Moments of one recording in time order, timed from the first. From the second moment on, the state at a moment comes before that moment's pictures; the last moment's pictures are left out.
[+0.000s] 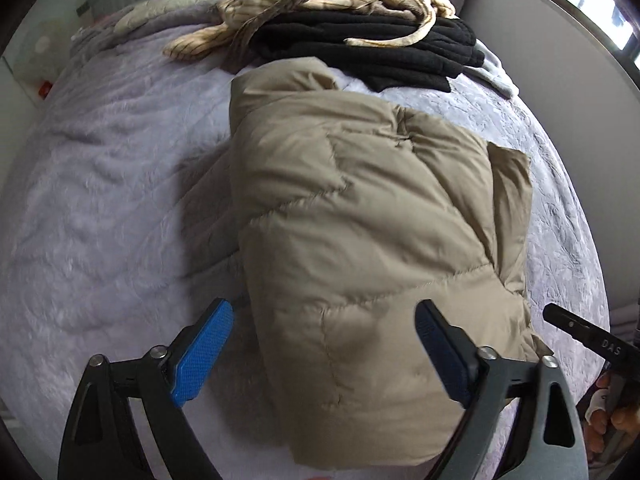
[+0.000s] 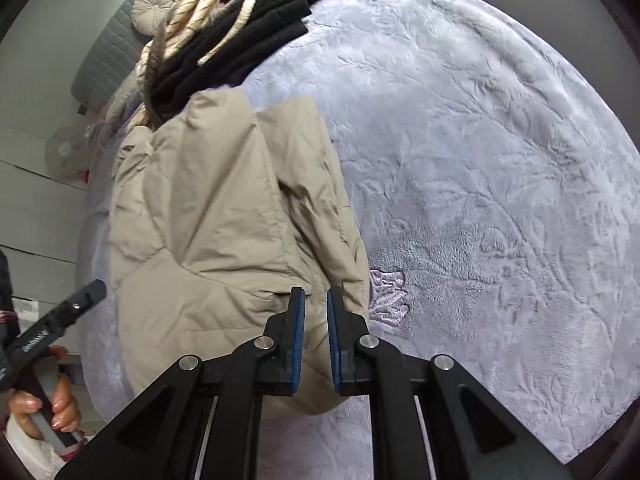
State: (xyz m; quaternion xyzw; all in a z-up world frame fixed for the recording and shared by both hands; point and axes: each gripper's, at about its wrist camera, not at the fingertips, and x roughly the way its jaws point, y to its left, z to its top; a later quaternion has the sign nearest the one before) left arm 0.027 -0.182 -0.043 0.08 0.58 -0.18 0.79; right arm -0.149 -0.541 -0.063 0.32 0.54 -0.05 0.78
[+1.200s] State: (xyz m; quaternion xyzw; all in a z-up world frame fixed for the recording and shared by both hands) left arm 0.081 -0.100 -0.127 -0.16 0.68 -0.27 0.67; right arm -0.083 -0.564 -0.098 0.35 0.59 0.06 0.73
